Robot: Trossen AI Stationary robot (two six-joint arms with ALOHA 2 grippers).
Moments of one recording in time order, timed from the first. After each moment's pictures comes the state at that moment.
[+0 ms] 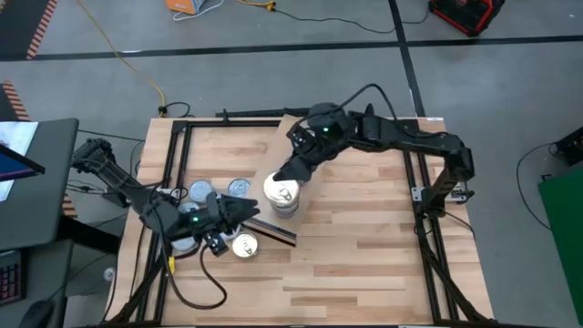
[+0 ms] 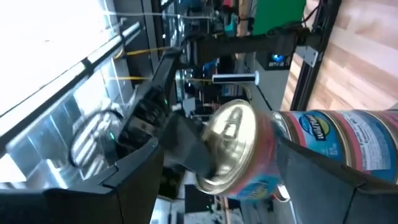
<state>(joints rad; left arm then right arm) -0.63 1.15 1.02 0.23 -0.92 1.62 -0.12 1.71 1.87 -0.58 -0.46 0.74</state>
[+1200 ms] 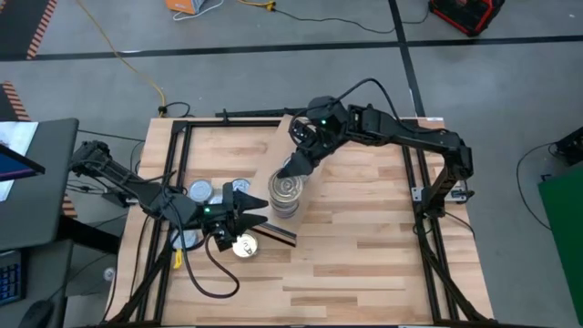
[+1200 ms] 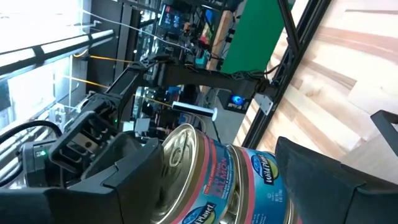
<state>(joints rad) -0.51 1.15 1.02 0.10 -0.65 1.23 -0.18 1.71 1.86 -0.66 -0.55 0.73</state>
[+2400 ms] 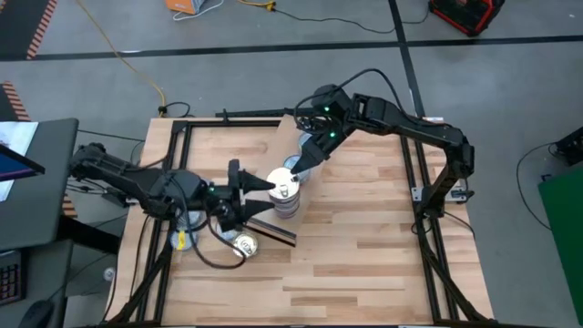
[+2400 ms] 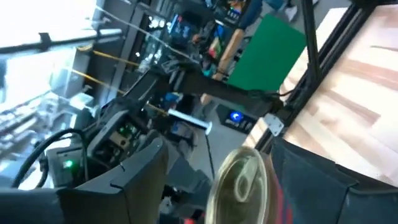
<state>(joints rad) -0.36 1.17 1.19 0.00 -0.45 1.10 -0.28 1.70 1.87 -0.79 -0.79 0.75</state>
